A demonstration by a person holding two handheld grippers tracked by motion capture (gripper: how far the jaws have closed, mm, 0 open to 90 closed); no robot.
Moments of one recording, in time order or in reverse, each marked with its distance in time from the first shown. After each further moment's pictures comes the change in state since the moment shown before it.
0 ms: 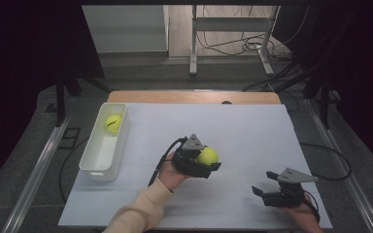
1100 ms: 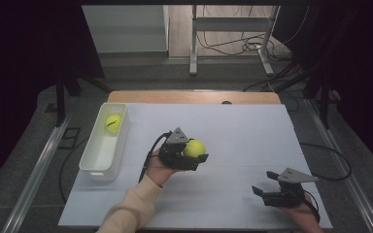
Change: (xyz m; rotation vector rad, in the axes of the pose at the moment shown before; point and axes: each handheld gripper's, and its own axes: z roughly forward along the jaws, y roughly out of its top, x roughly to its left) left arm 0.022 -0.005 -0.029 -0.040 0.076 -0.044; right arm 0.000 0.000 -0.001 -0.001 -0.003 0.002
